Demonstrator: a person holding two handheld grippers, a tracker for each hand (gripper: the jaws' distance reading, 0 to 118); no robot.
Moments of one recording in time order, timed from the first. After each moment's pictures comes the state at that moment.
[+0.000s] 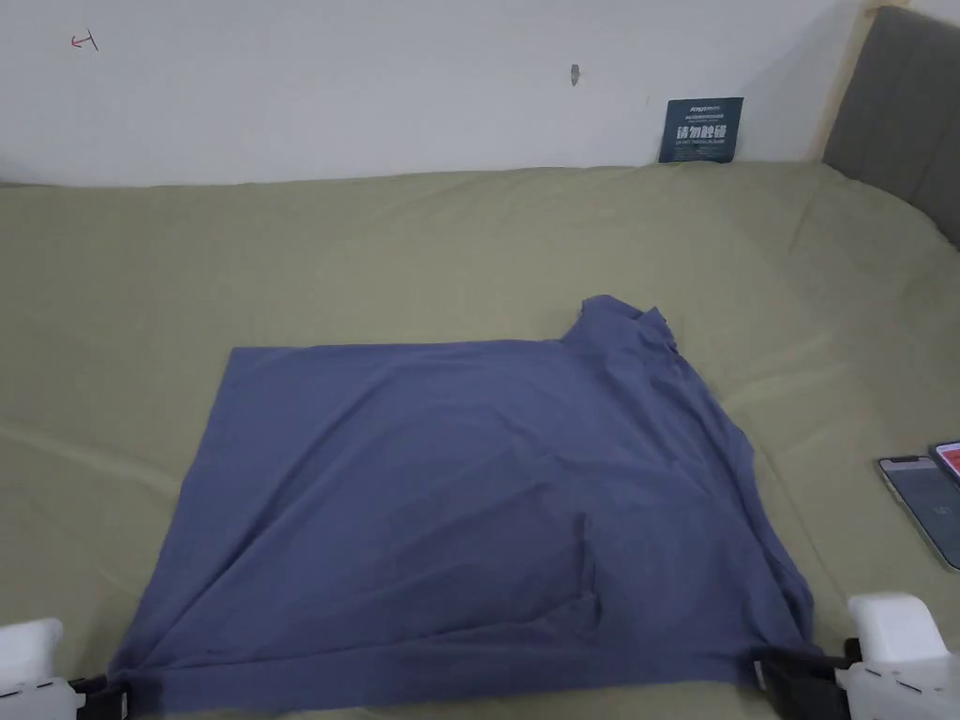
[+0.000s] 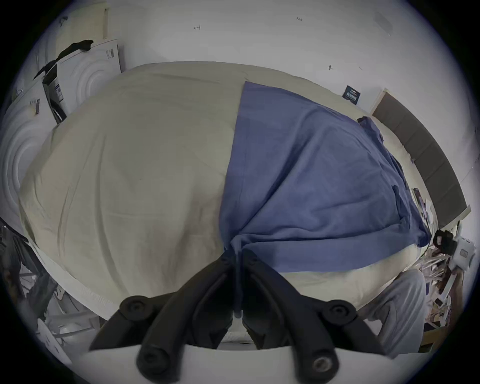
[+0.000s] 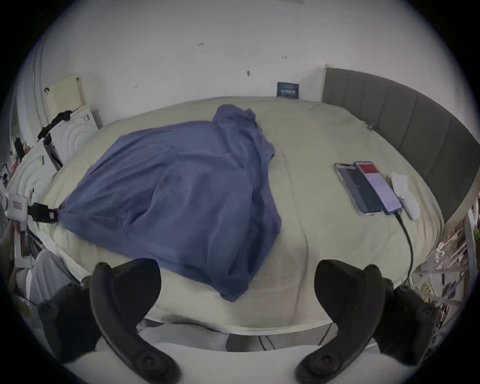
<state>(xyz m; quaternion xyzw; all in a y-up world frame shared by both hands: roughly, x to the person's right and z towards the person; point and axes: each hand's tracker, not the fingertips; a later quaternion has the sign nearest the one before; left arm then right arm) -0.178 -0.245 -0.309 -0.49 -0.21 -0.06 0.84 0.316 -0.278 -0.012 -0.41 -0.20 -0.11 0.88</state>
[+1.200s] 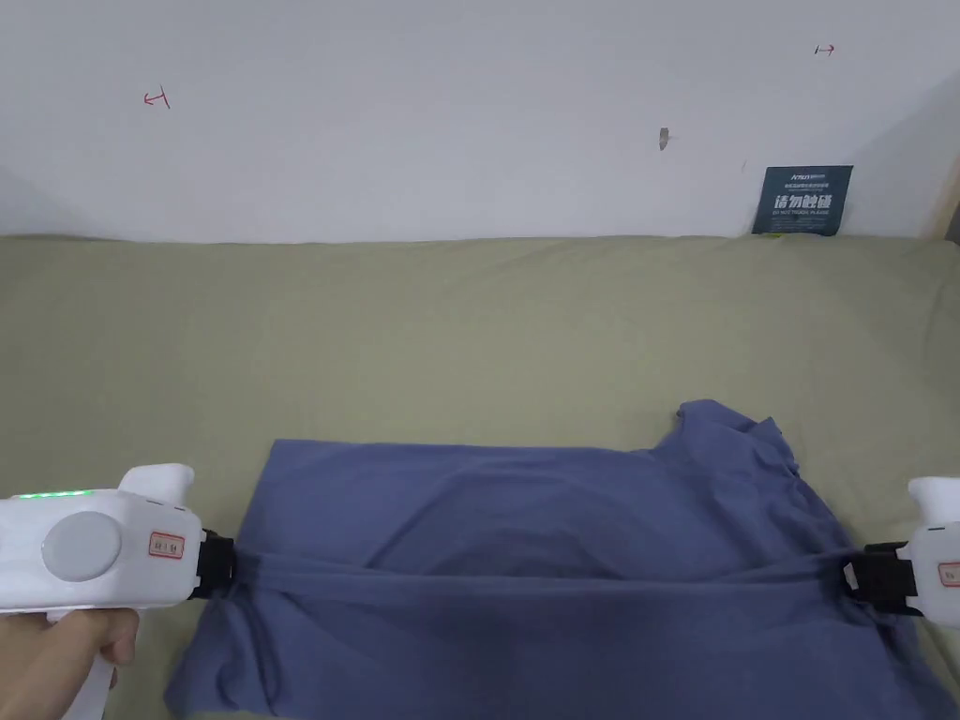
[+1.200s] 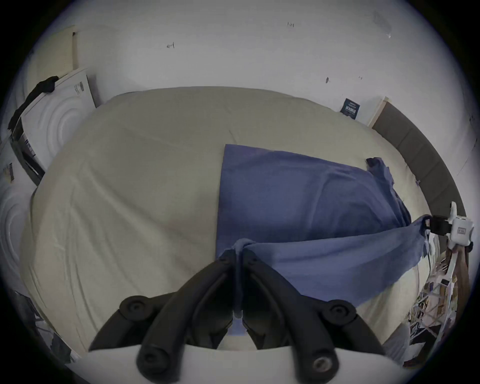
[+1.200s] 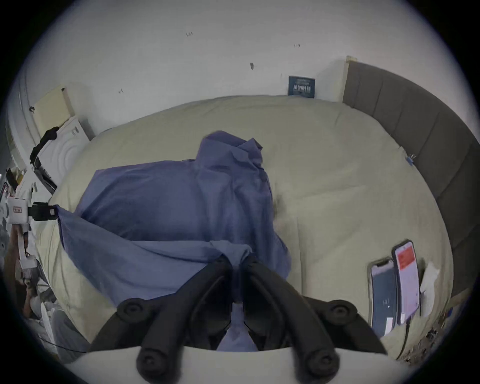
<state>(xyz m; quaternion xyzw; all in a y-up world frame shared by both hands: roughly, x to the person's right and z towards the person) -0.056 -0.219 -0.524 -0.48 -0.24 -0.06 0.84 0.456 -0.226 -0.234 -0.42 -0.17 -0.16 0.88</state>
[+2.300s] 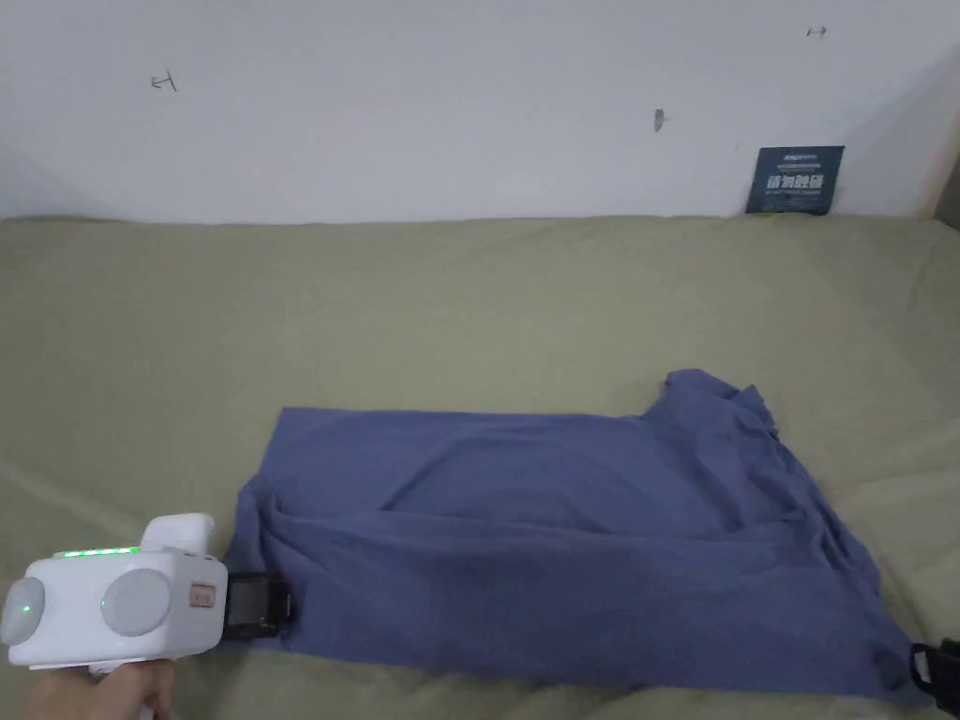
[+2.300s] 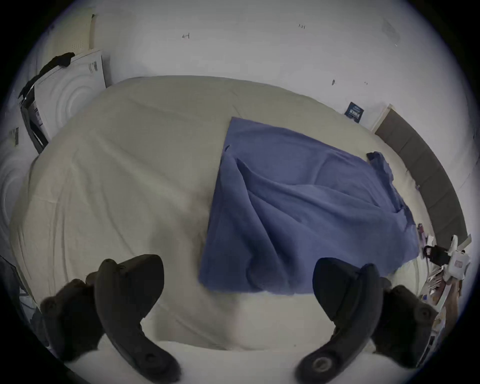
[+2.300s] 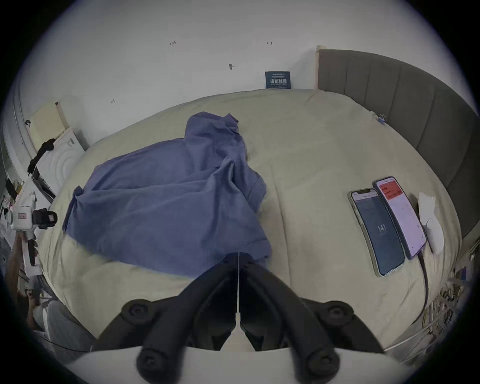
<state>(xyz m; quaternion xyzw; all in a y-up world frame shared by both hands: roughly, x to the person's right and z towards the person) -0.067 -0.258 -0.466 -0.50 -0.18 -0.09 0.84 0.408 -0.248 -0.111 -0.39 -0.22 -0.17 0.88</state>
